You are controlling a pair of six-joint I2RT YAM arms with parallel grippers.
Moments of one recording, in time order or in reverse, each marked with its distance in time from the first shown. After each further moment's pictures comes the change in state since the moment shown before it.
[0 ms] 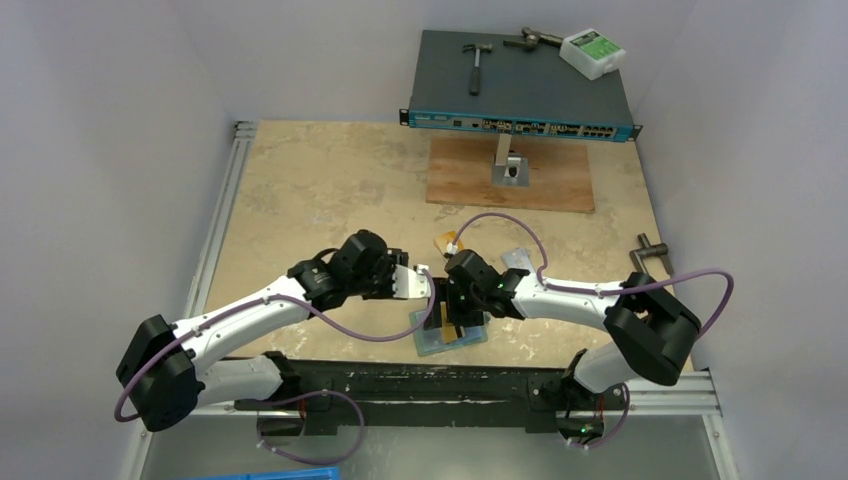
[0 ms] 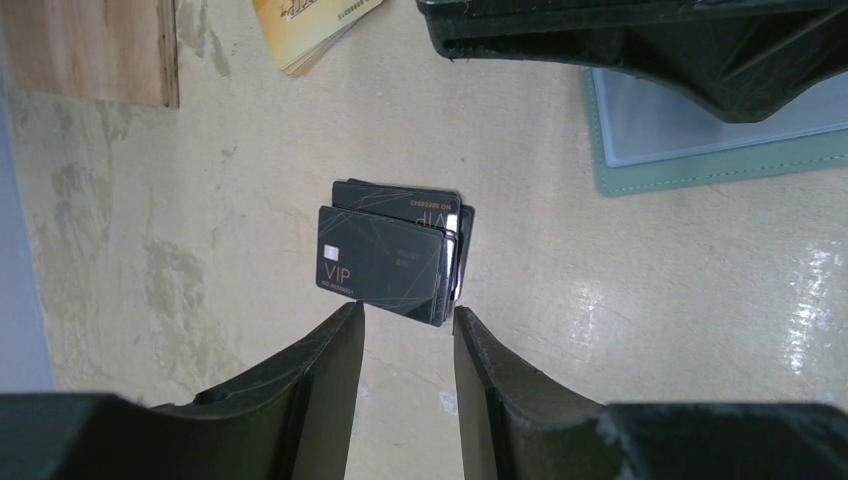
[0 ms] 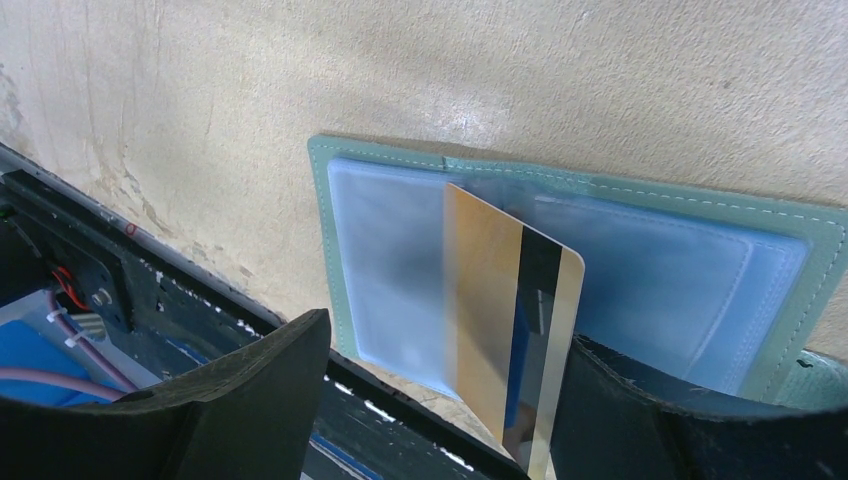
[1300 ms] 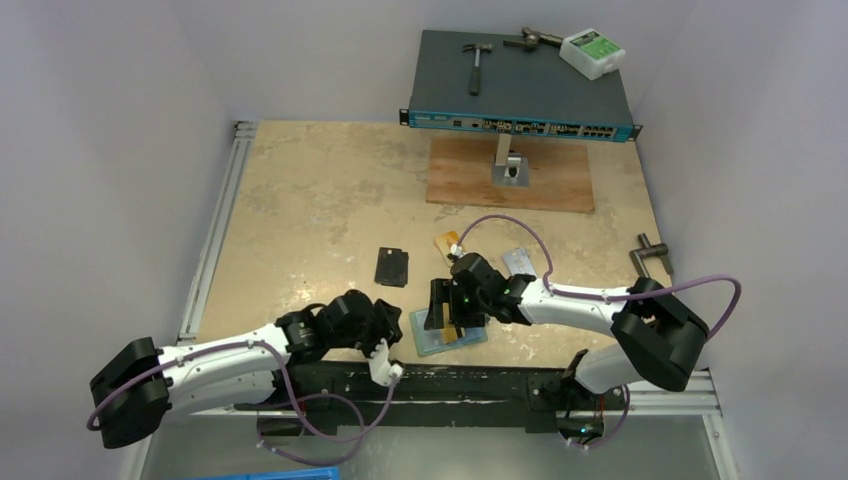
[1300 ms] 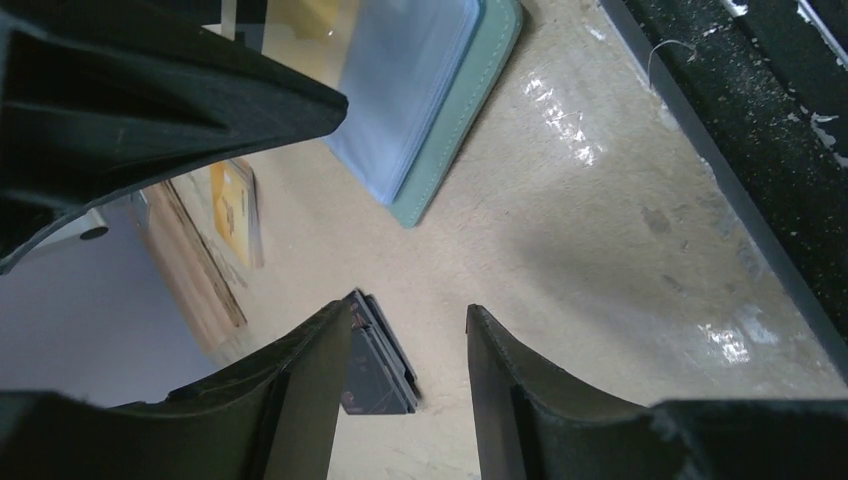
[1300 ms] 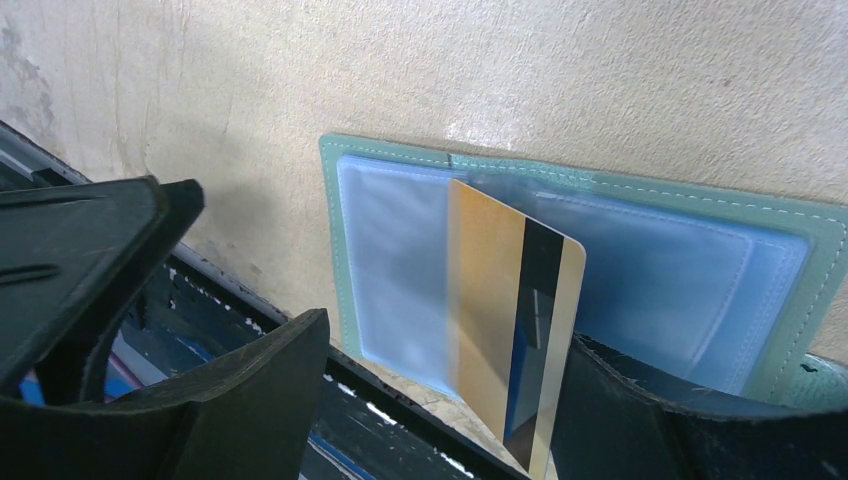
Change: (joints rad) left arm -0.198 -0.266 -0.426 0.207 0.083 0.586; right arm 0.000 -0.045 -0.061 0.076 0.001 0.010
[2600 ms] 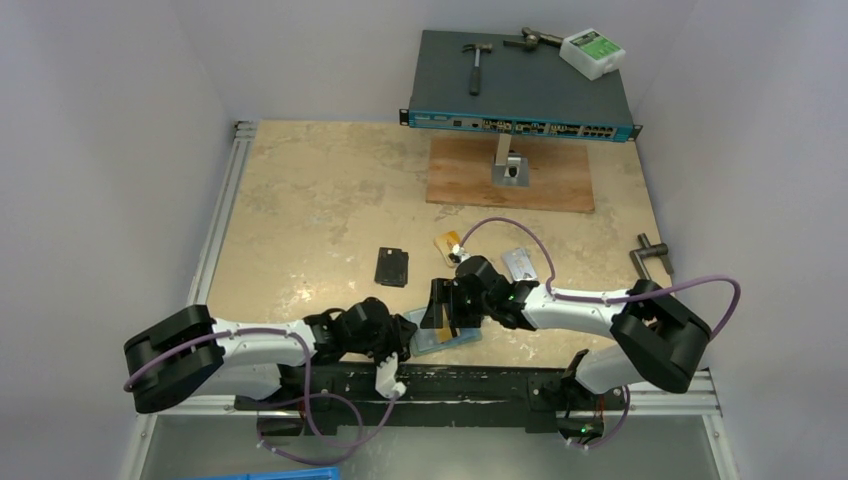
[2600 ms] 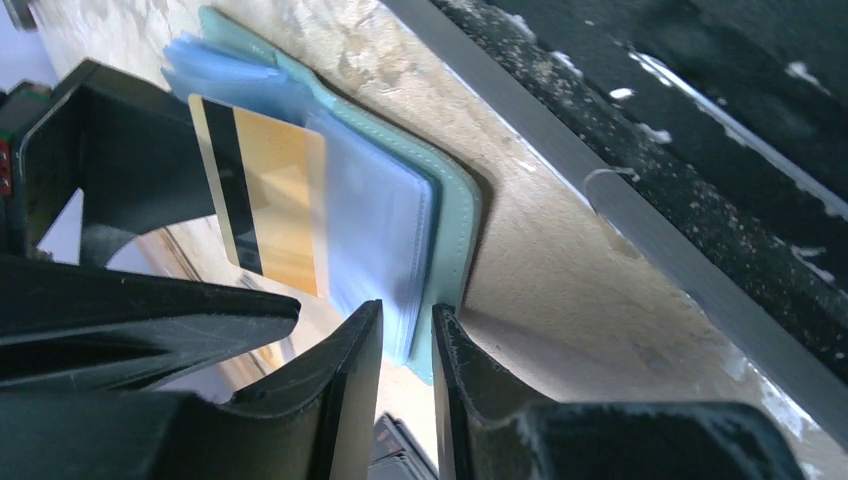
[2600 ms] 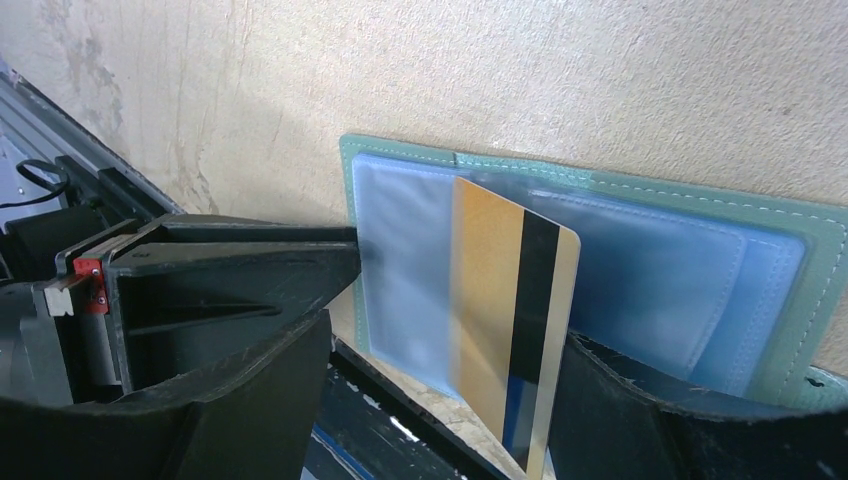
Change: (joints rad) left arm -0.065 0.298 -0.049 0.350 0.083 0.182; right arm -0.006 -0.011 -0.074 0.162 -0.041 0.026
